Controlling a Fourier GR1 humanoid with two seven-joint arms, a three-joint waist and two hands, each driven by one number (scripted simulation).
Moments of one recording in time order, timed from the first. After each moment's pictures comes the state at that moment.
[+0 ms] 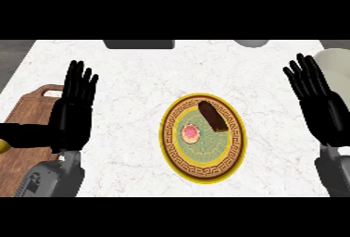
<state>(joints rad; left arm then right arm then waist) -0.23 0.24 -0.20 -1.65 0.42 0.45 -0.03 -0.23 -0.39 0.03 -1.52 -0.39 0.12 -0.23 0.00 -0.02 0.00</state>
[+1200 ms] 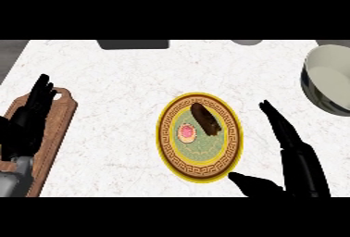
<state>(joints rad) -0.13 0.54 -0.14 -1.52 0.28 0.34 0.07 -0.03 -0.42 0.49 -2.08 0.68 -0.31 0.70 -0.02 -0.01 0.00</state>
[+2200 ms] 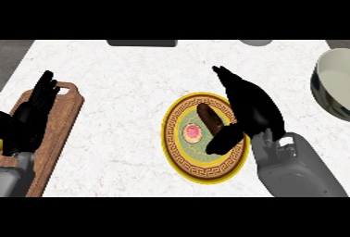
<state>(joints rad) -0.16 0.51 -0.11 -1.50 0.25 0.27 0.08 -0.59 -0.25 0.42 -1.75 0.44 0.27 1.05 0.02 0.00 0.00</state>
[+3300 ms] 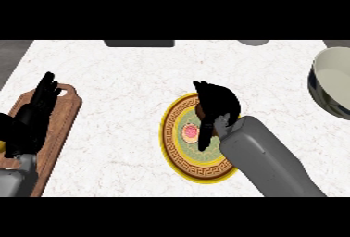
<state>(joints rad) -0.14 0.46 -0.08 -1.53 0.20 0.25 0.10 -0.71 -0.16 0.51 -1.35 0.47 0.41 0.98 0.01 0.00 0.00</state>
